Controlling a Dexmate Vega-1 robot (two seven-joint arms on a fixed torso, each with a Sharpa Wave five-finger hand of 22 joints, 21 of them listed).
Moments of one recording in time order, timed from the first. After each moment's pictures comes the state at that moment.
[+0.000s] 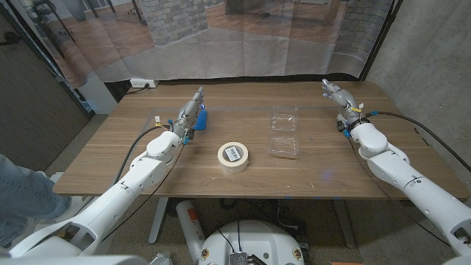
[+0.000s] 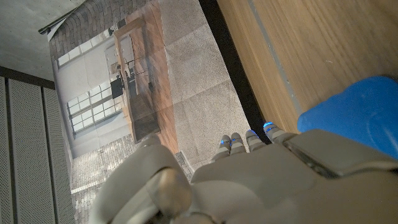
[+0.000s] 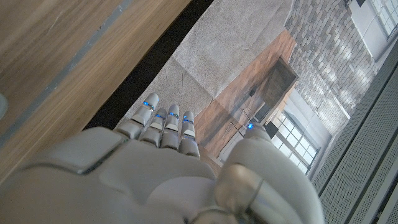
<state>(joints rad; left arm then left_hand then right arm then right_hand) 0.86 0.56 0.40 -1.45 -0.58 -0.17 0.06 0.35 0.00 0.09 0.11 0.34 -0.12 0.08 0.21 0.18 -0.12 0.02 0.22 0.19 -0.16 0.03 0.20 0.18 -0.17 -0.03 0.24 0.18 -0.86 -0.70 -0.34 -1.38 0.35 0.30 -0.15 0.32 0.01 0.12 0.00 0.21 0.22 0.02 0.21 0.19 0.19 0.06 0.27 0.18 0.10 -0.01 0.20 0.18 0.08 -0.04 0.55 0.17</state>
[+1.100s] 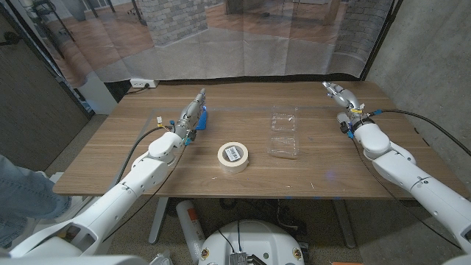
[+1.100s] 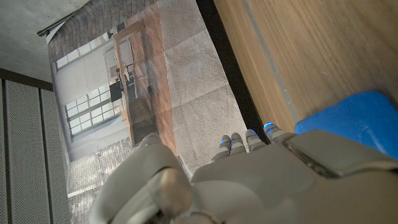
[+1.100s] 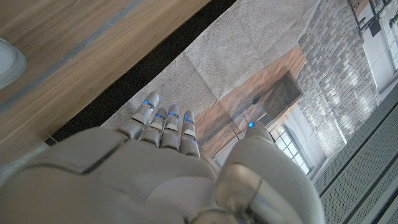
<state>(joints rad) 0.87 0.56 0.41 -1.46 -0.58 -0.16 0.06 0.36 0.00 0.09 0.11 0.34 -0.11 0.07 0.21 0.18 -0.12 0.02 0.22 0.19 -0.16 0.04 0.19 0.18 -0.17 -0.03 0.24 0.18 -0.88 -0.75 -0.35 -1.41 0.23 0.26 -0.24 0.33 0.01 0.12 -0.01 0.21 0.22 0.01 0.21 0.19 0.20 0.05 0.26 0.18 0.11 -0.01 0.20 0.18 0.10 -0.04 0.53 0.17</state>
